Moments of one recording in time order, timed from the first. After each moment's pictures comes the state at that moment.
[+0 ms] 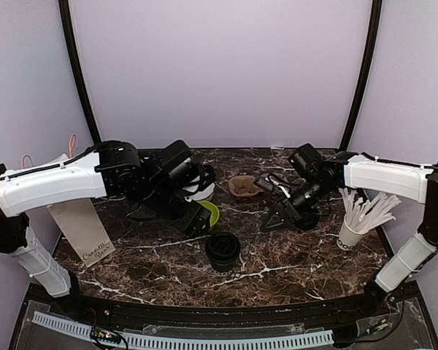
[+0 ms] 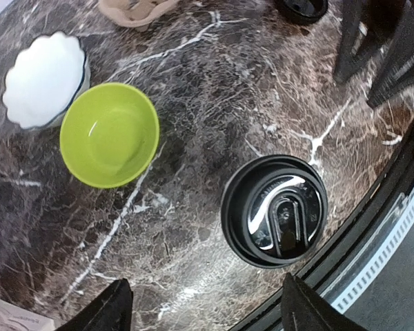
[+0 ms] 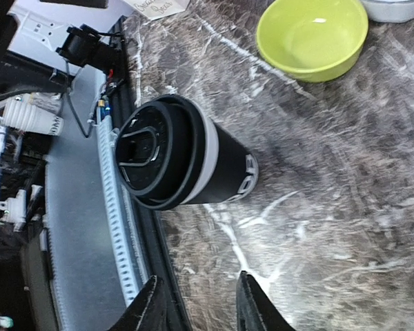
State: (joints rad) left arm -1.13 1.58 1.52 -1.04 -0.16 -0.39; right arm 0.62 1.53 1.12 -0.76 -0.84 -0.20
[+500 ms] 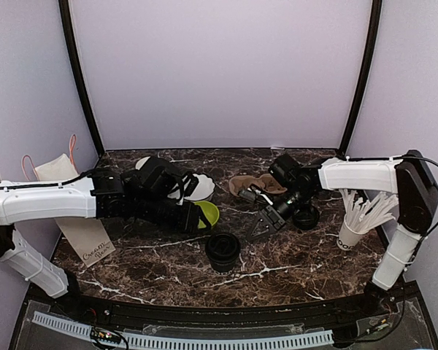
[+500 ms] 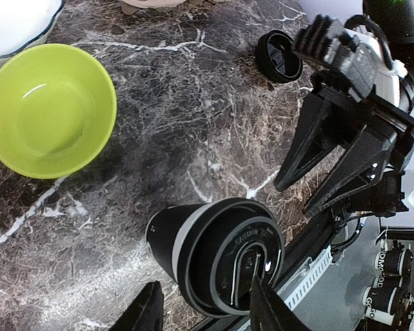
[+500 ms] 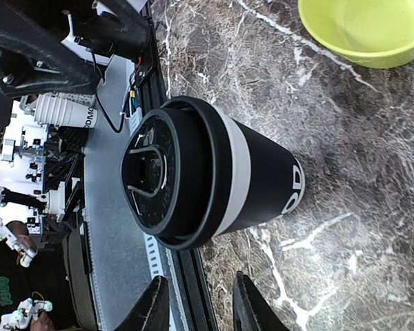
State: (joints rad) left arm -1.00 1.42 1.08 -0.50 0.11 -0.76; right arm 0.69 1.72 1.18 -0.74 -0.98 -0.15
